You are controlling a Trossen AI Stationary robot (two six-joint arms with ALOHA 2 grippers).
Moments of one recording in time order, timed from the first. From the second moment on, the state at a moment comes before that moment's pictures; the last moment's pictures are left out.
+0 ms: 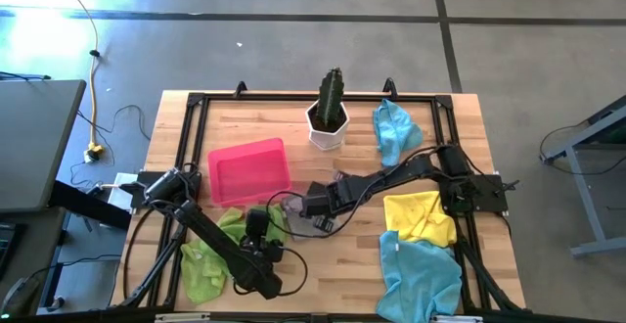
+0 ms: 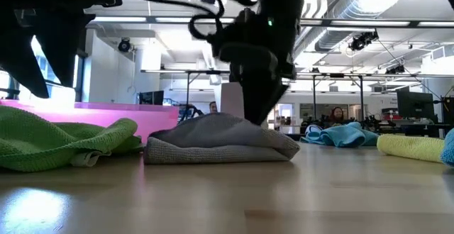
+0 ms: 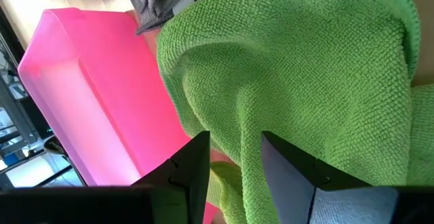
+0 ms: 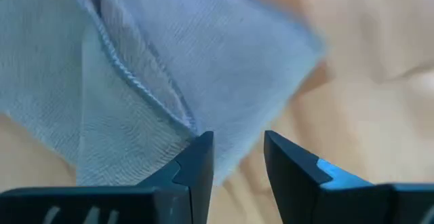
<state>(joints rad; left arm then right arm) -0.59 2.08 1.56 -1.47 -0.46 -0.59 0.21 2.08 1.57 -0.85 0.24 0.59</state>
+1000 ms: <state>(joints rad) -0.52 2.08 1.56 -1.34 -0.48 -0.59 0.29 1.96 1.59 -0.97 0.29 0.29</state>
